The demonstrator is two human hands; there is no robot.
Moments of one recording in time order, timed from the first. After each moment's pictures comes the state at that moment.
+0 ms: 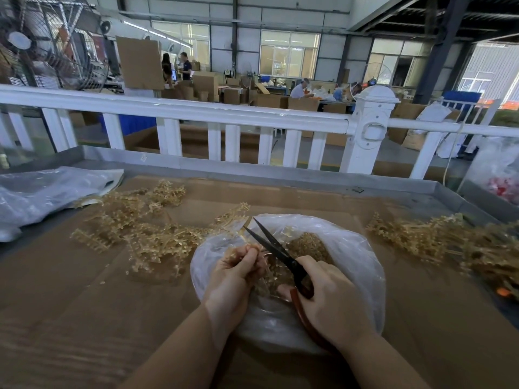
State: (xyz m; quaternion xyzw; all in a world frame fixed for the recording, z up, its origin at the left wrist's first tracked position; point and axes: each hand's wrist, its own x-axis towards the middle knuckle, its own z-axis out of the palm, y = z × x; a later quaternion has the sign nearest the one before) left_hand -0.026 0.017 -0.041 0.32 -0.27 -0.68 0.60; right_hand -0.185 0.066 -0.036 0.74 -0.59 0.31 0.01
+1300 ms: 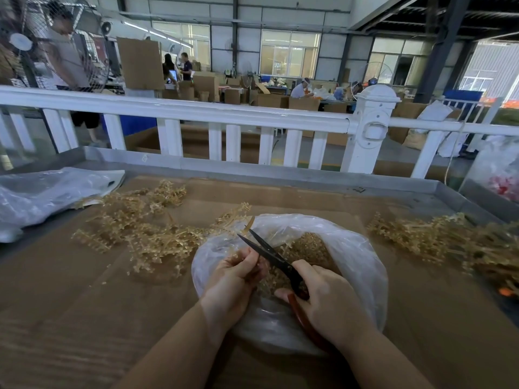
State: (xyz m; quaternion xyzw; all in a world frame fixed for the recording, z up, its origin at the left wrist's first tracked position) left_hand -0.019 0.019 -0.037 0.31 -0.27 -0.72 0.56; right_hand -0.182 0.064 -0.033 0.78 -0.57 0.26 0.00
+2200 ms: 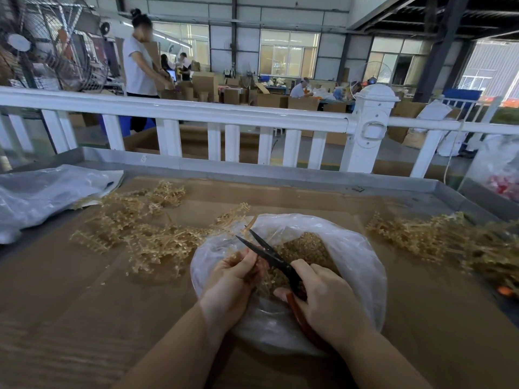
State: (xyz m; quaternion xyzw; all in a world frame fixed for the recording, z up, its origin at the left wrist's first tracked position) left_hand -0.018 0.015 -0.042 0.32 -0.26 -0.72 0.56; right_hand -0.180 0.063 -0.037 0.78 -0.56 0.26 0.03
